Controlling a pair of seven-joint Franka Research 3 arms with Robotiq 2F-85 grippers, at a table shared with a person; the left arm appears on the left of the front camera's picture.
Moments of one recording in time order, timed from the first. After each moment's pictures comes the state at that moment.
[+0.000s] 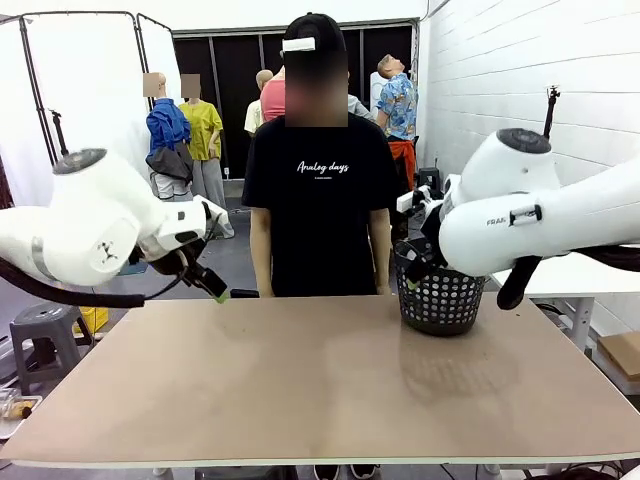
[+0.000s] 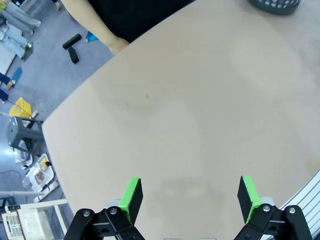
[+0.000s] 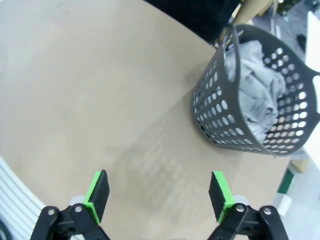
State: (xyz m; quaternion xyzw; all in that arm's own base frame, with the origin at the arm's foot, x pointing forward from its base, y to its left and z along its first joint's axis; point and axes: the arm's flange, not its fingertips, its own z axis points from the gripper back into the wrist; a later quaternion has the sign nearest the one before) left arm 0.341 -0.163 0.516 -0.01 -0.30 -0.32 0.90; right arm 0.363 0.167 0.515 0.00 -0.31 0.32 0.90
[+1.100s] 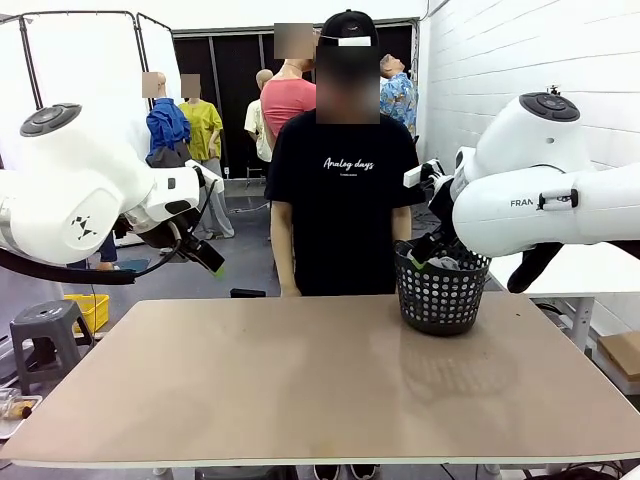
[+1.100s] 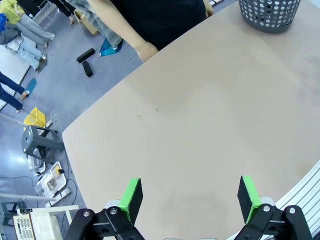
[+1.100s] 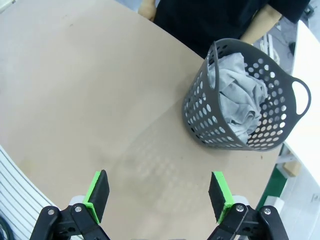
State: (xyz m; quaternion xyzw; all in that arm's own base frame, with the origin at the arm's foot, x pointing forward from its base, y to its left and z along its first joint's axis) left arm 0.304 -0.173 0.570 0.00 -0.34 -0.32 0.88; right arm 0.338 0.161 0.555 0.00 -0.34 0.32 0.89
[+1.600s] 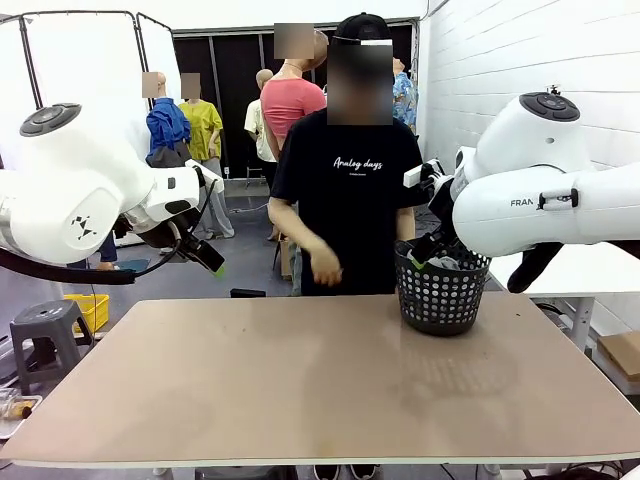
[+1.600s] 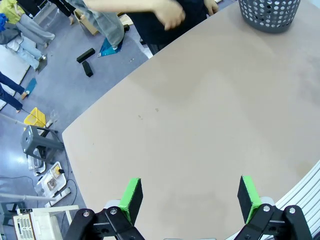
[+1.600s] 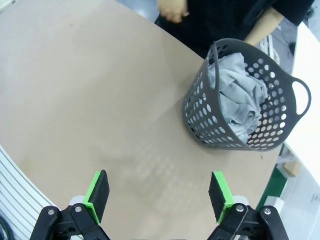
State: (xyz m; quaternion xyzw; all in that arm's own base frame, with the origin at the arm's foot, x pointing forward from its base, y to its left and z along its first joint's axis) left arm 0.304 -0.173 0.570 0.00 -0.34 -0.32 0.88; right arm 0.338 0.161 0.555 0.00 -0.34 0.32 0.89
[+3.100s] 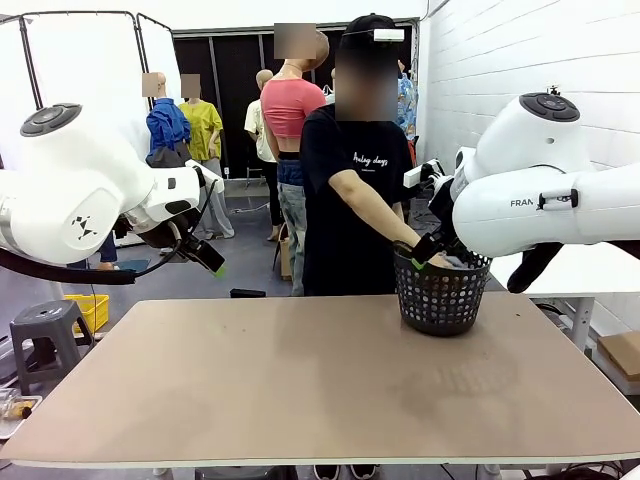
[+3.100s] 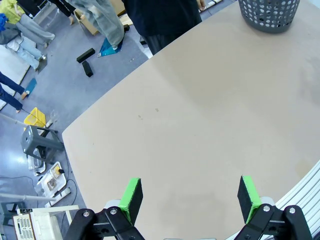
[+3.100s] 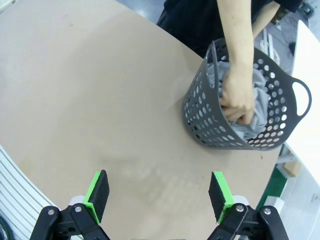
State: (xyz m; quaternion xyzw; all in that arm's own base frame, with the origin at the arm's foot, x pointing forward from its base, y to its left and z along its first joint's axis) left arm 0.304 -0.173 0.570 0.00 -0.34 -0.32 0.88; right arm 0.338 0.161 0.555 0.00 -0.34 0.32 0.89
